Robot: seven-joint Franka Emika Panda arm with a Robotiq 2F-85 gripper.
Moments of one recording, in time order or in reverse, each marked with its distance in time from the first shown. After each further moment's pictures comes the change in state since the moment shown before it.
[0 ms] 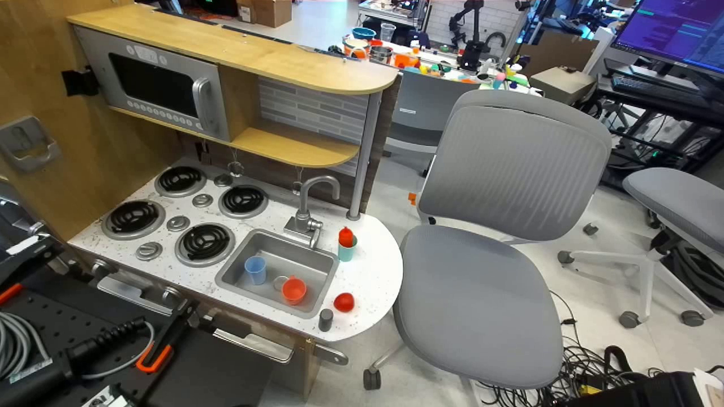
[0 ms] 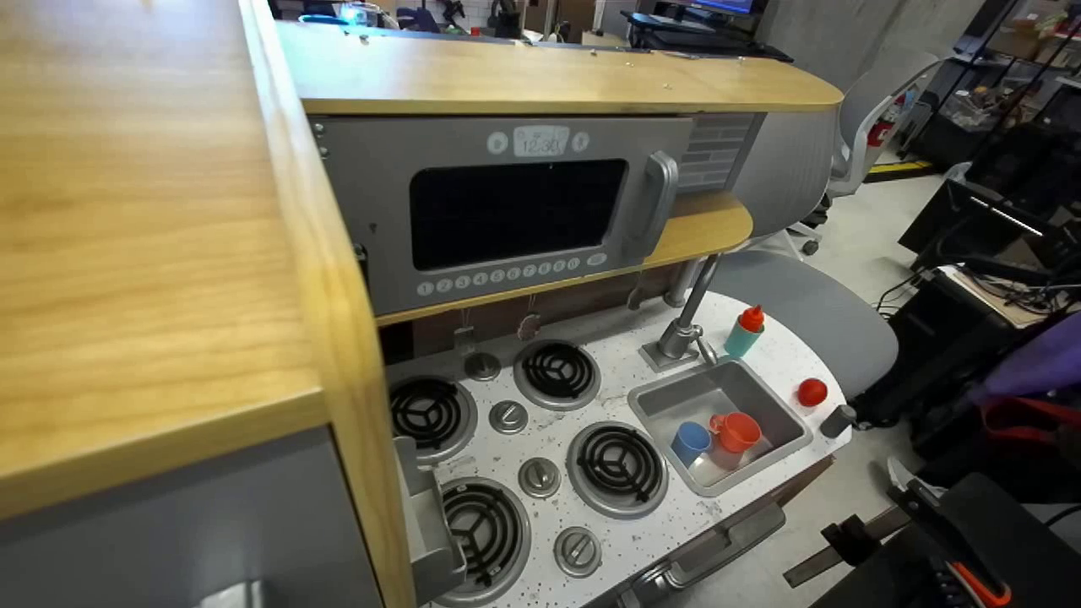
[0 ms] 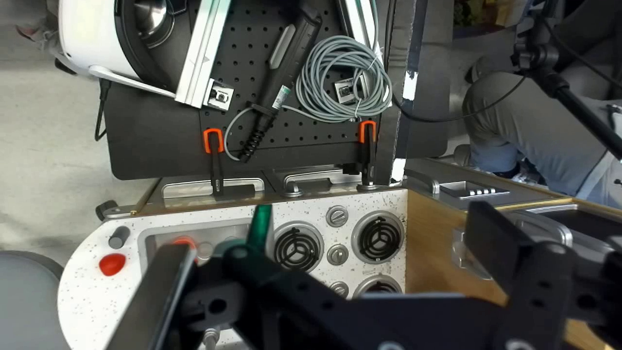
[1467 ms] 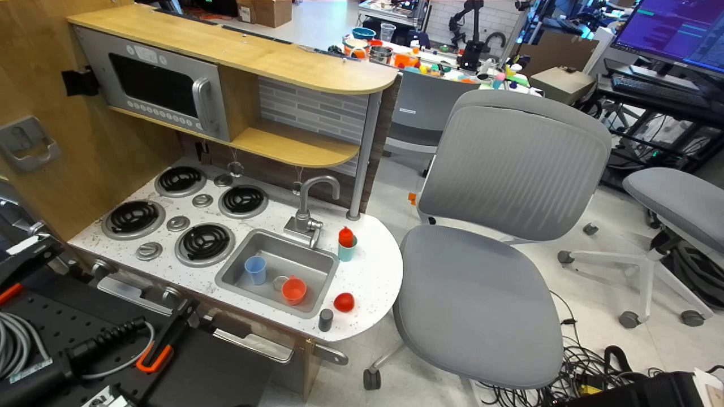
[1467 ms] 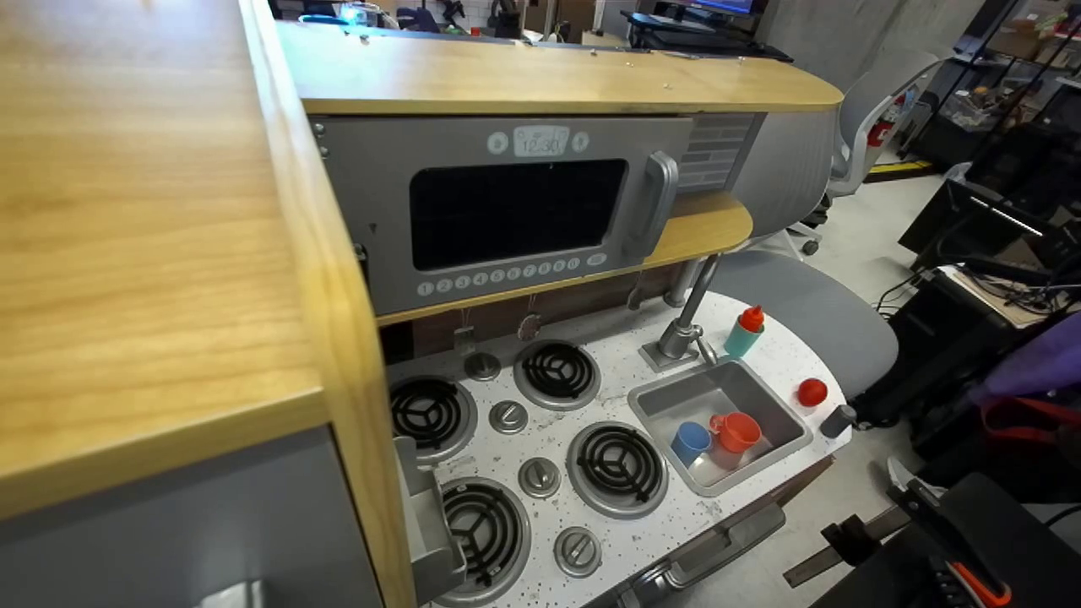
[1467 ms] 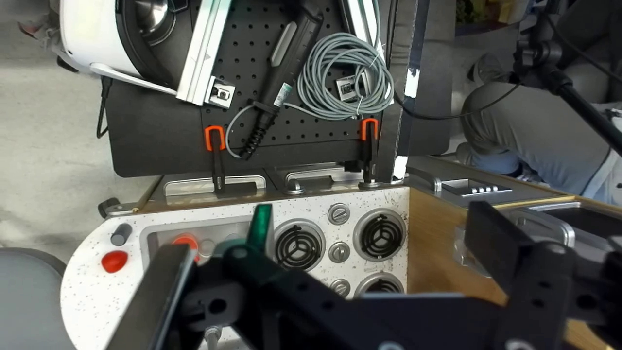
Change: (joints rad) arm -0.005 0.000 0.006 -0.002 0.000 0.009 0.000
